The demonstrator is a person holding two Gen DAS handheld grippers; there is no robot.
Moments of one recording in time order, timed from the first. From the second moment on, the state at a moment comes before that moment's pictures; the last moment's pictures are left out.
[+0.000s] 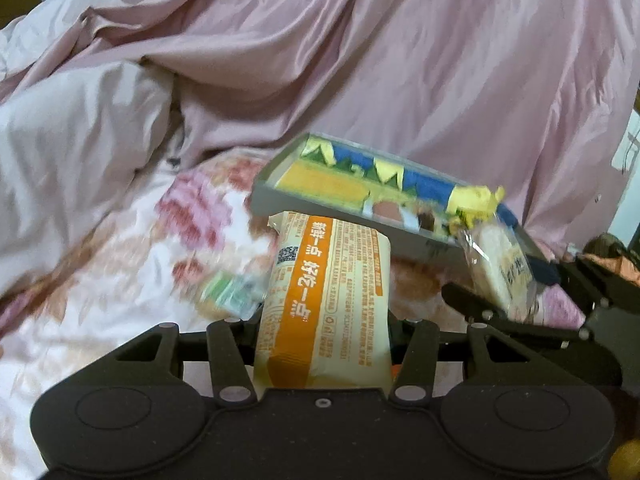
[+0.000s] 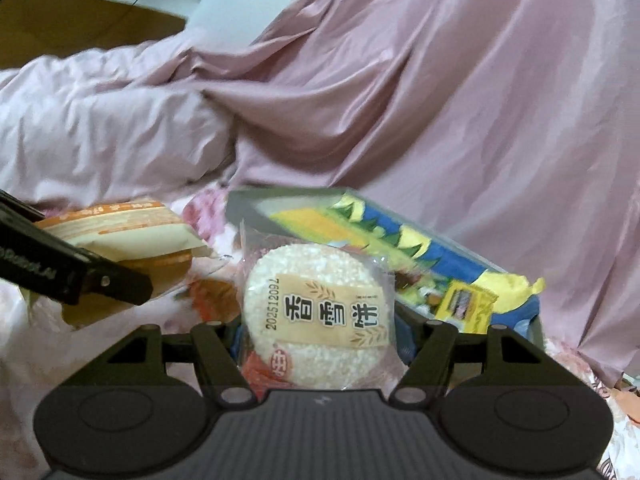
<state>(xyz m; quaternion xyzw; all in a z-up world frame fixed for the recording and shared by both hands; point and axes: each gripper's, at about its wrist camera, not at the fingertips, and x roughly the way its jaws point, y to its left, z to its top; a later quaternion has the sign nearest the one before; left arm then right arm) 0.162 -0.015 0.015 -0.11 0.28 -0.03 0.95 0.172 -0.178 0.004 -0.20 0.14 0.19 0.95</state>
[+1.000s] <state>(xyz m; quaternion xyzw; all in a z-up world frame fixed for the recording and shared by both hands) 0.327 -0.110 0.034 -0.12 0.24 -0.05 0.96 0.286 -0.253 0.014 -0.06 0.13 0.03 0.99</state>
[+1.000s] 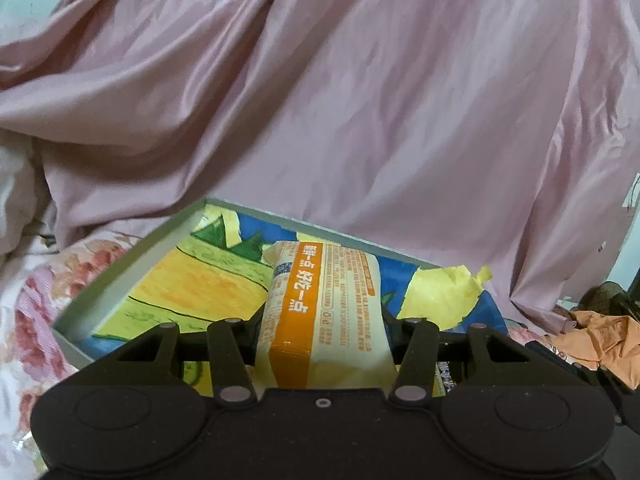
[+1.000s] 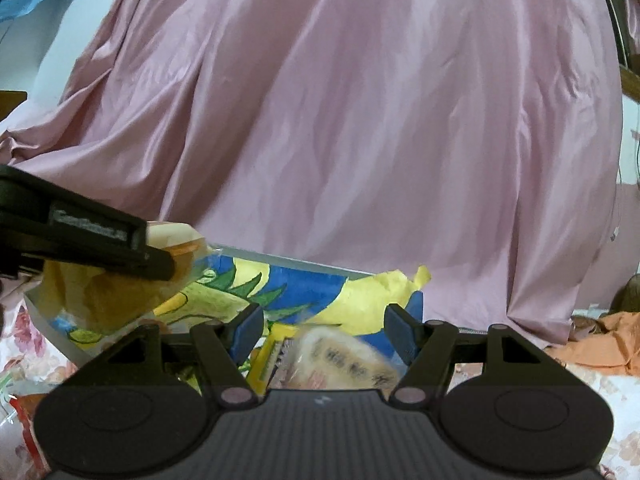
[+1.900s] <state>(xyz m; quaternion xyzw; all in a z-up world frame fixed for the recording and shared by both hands) 0.296 -0.099 0.060 -0.09 0.19 -0.01 0.98 0.271 -0.260 0.019 -0.02 0.12 0.02 0.99</state>
